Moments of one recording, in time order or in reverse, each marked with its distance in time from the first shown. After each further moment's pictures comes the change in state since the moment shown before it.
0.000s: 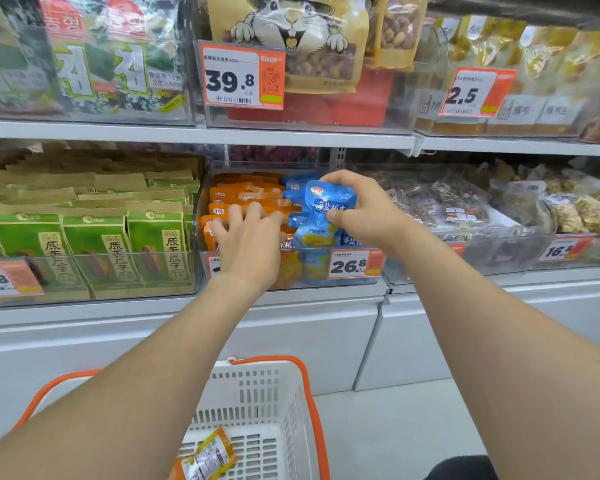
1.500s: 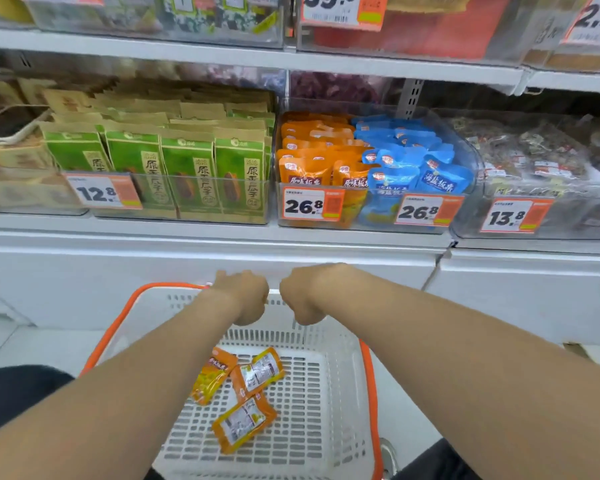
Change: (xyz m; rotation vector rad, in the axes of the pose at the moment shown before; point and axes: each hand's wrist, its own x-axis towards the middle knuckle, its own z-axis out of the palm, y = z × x) left_hand -0.132 -0.137 0.051 0.229 -0.935 0.055; right_hand -0.100 -0.053 0.197 -1.140 -1.101 -0.113
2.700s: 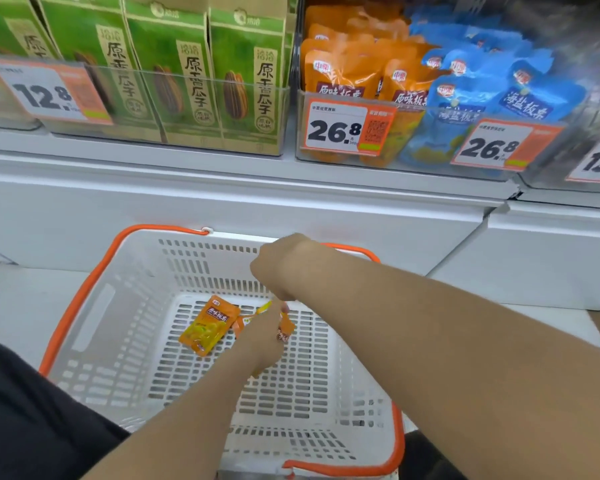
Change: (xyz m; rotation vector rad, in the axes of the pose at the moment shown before) left_hand 0.025 0.043 0.203 -0.807 -0.105 -0.051; right_hand 0.084 -0.049 0.028 -0.172 0.018 -0.135
